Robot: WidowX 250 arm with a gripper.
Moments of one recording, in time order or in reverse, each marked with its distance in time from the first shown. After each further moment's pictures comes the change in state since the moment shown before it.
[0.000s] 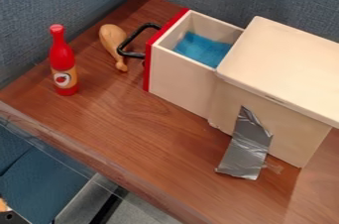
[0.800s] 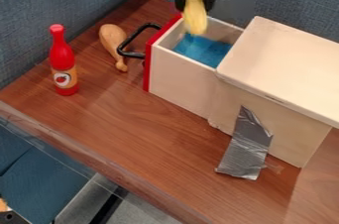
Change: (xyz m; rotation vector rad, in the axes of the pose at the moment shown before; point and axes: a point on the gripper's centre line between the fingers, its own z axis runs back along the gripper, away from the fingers) arm -0.057 -0.024 -0.047 0.022 0.084 0.009
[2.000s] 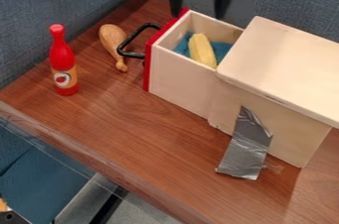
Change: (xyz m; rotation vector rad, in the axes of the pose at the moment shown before) arm -0.013 0.009 0.009 0.028 -0.040 -0.026
